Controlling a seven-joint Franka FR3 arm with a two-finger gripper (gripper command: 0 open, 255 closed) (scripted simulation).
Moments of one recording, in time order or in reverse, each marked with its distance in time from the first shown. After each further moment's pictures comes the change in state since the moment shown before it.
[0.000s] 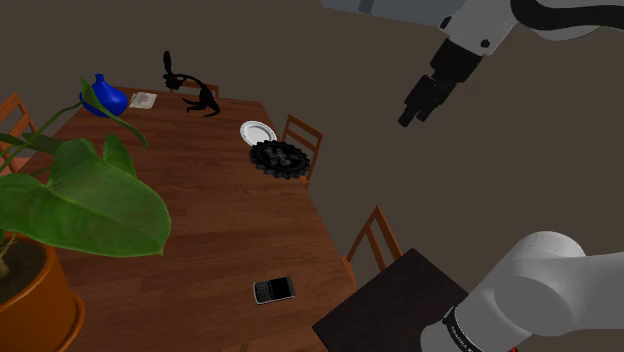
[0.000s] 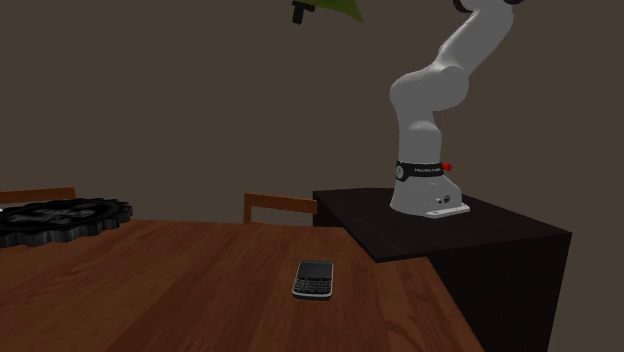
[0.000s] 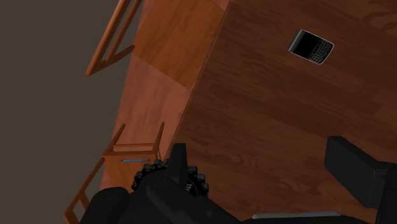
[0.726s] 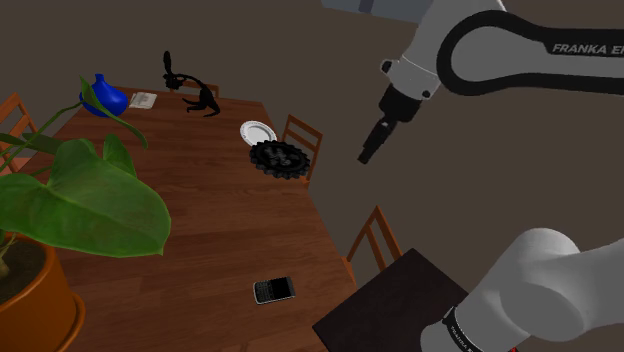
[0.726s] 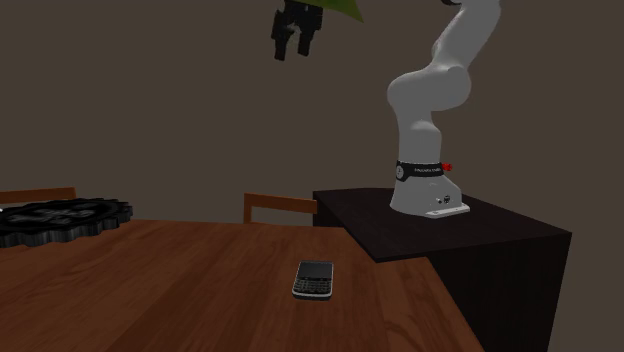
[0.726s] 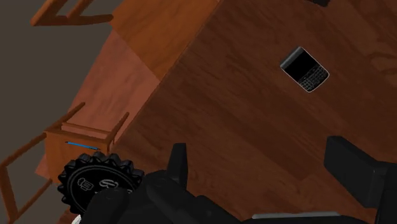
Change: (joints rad) arm 0.110 0.125 0.039 -0.164 0.017 0.260 -0.160
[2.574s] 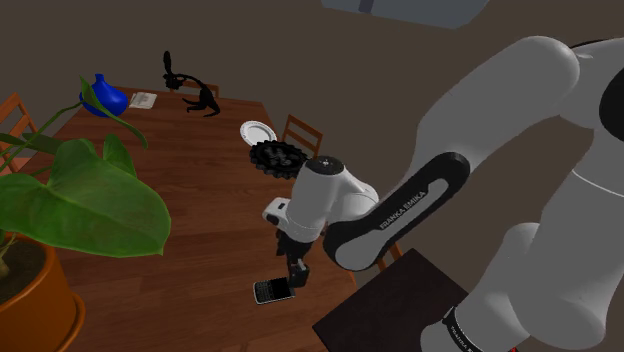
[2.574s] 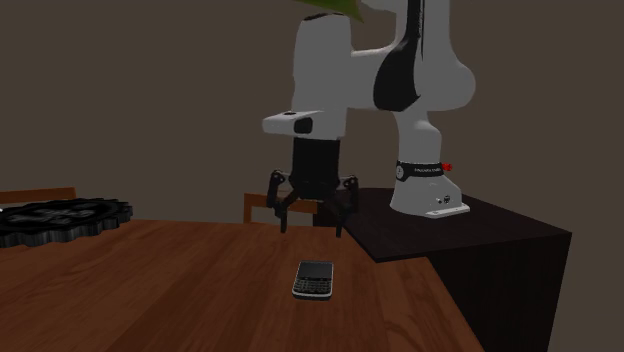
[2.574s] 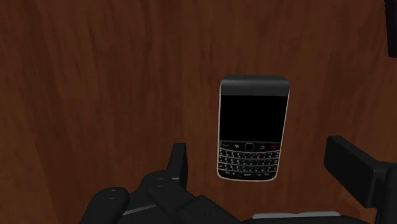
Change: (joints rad) arm 0.240 0.795 0.160 -0.131 -0.196 0.811 -0.347
